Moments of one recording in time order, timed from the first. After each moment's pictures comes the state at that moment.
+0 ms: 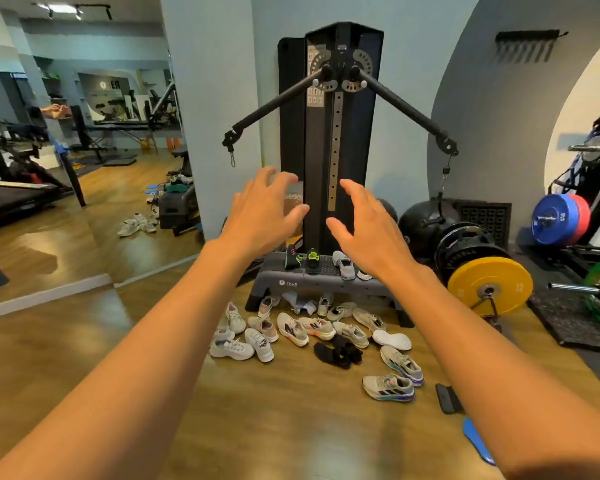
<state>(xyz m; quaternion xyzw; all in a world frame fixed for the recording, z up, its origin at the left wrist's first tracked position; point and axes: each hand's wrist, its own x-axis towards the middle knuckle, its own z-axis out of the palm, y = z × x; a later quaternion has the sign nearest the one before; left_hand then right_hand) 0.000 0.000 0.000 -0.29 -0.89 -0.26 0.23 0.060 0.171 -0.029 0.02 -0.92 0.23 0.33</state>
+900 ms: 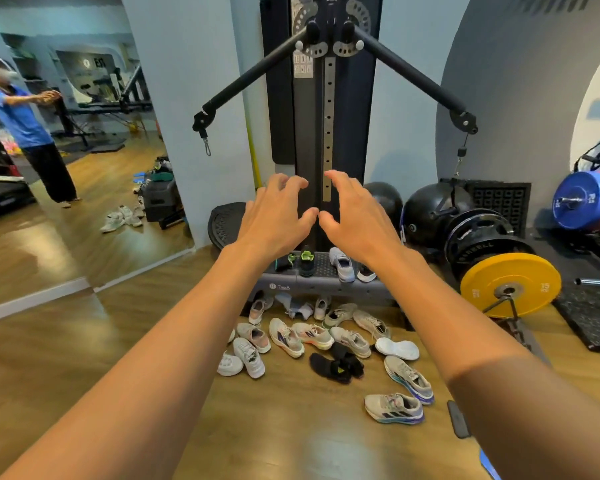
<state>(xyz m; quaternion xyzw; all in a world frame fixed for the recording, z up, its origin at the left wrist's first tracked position) -0.199 0.156 -0.034 -0.26 -0.91 -0.25 0.19 -0.155 0.295 -0.046 0.01 -0.93 0.22 0.30</state>
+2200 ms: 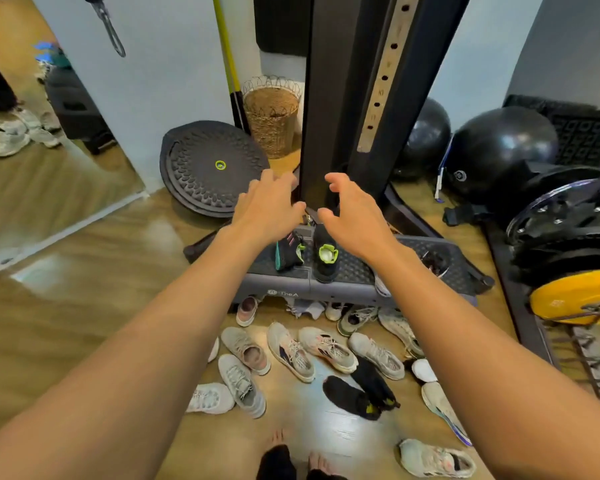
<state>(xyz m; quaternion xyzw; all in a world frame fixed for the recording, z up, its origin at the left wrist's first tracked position) -0.890 0.237 -0.236 -0.23 -0.95 -0.19 -0.04 -0.821 0.375 -0.241 -0.11 -0.95 0.30 0.08</state>
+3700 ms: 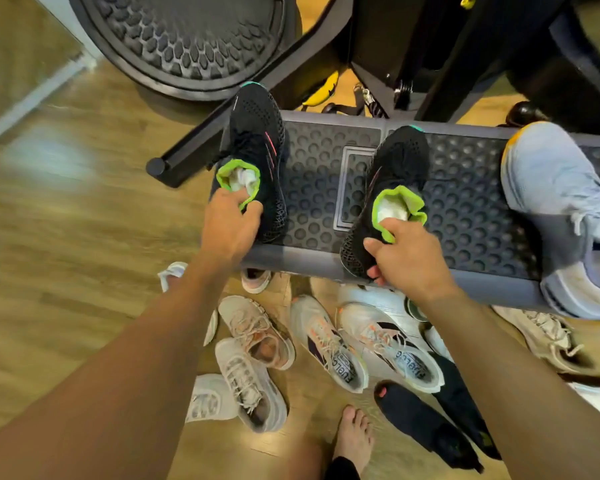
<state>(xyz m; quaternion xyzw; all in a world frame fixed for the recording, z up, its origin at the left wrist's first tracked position) -1.124 0.247 -0.741 0.00 -0.95 -0.28 -0.14 -1.018 0.451 -0.723 -0.30 -0.83 0.44 -0.17</state>
